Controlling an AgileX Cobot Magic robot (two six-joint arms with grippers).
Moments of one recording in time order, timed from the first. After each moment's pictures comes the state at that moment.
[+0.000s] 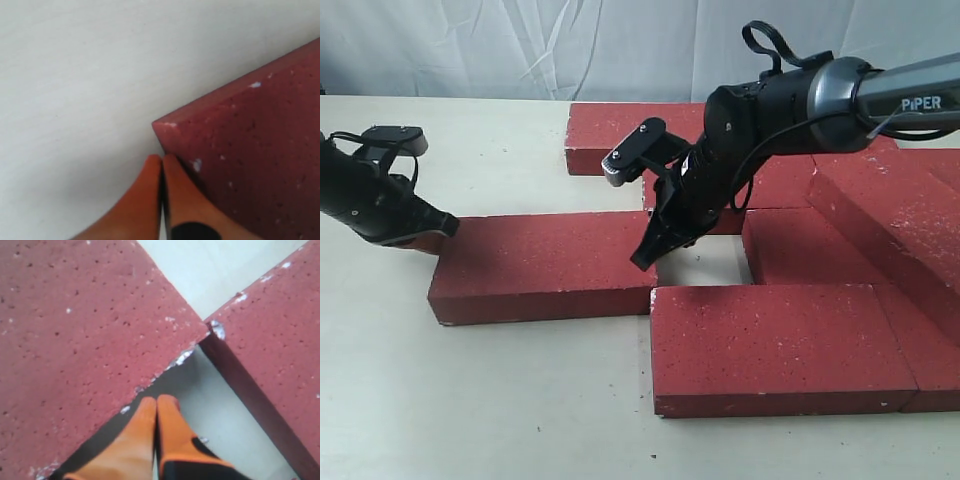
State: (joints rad) left arm 0.02 1.92 -1.02 -0.74 0.61 0.91; right arm 0.56 2.02 -1.31 0.17 0.56 -0.52
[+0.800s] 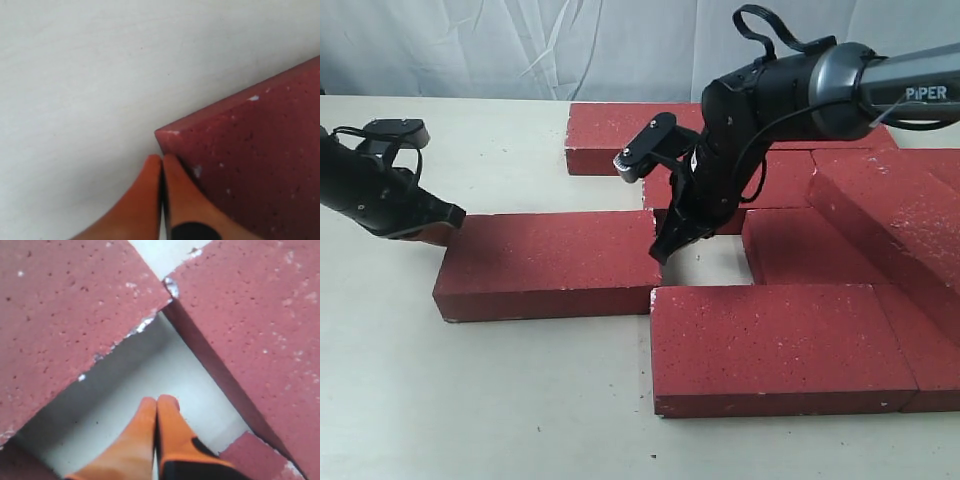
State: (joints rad) left arm 0.01 1.92 -1.02 -0.79 0.58 0.92; right arm 0.56 2.01 -1.35 -0.06 0.68 -0.35
